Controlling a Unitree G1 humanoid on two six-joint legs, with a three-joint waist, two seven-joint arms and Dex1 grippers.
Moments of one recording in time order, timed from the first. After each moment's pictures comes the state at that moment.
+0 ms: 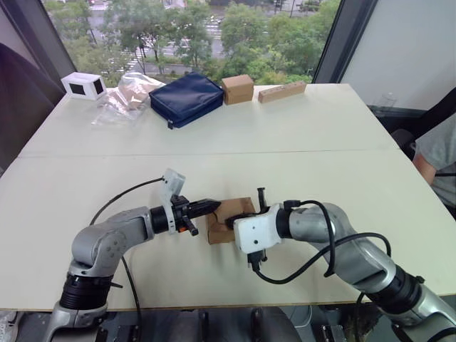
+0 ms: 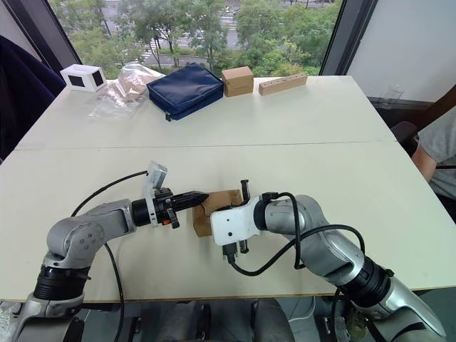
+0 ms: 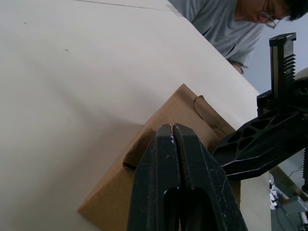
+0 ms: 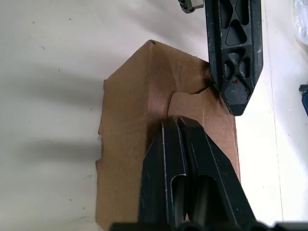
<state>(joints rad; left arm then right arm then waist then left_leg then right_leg) -0.32 0.45 0.05 -0.25 -0.81 0.95 -0.67 -0.47 -0.67 0.55 -0.53 -0.31 0.38 0.93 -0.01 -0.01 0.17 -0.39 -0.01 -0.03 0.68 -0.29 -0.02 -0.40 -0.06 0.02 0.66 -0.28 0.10</state>
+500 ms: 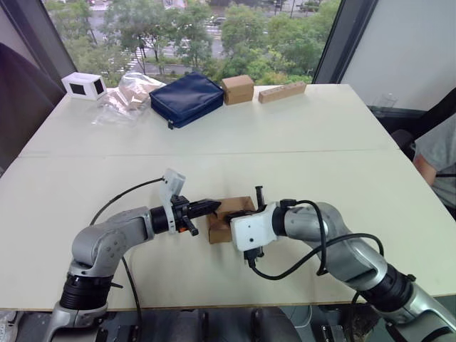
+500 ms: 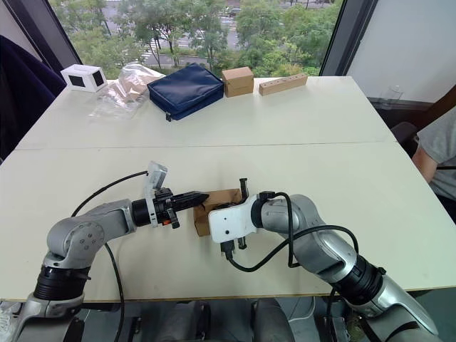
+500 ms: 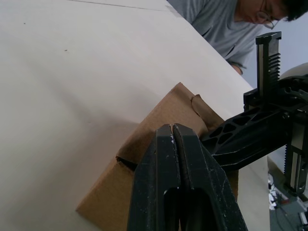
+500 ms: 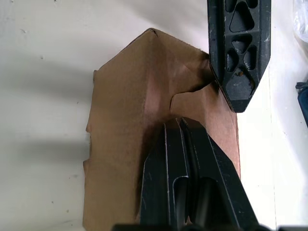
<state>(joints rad) -0.32 0.45 0.05 -0.25 -0.81 0.95 -0.67 -0.48 -0.63 0.56 -0.47 -0.38 0.36 0.91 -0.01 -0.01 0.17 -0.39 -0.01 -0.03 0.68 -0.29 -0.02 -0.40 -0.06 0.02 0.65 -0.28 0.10</state>
